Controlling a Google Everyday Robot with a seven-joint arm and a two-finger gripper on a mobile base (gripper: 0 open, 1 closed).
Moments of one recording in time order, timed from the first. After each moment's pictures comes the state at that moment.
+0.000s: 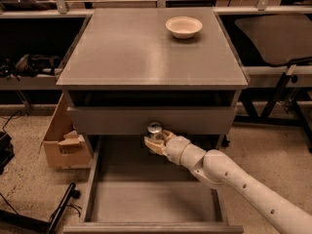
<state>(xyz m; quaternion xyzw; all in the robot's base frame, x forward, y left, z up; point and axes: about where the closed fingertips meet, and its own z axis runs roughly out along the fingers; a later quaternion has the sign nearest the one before) 0.629 -0.002 0.592 -0.31 0.68 0.28 0.60</state>
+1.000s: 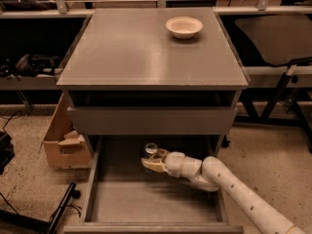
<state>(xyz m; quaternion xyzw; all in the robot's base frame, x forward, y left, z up) 0.609 0.021 0.487 -0.37 0.63 0.42 0.54</state>
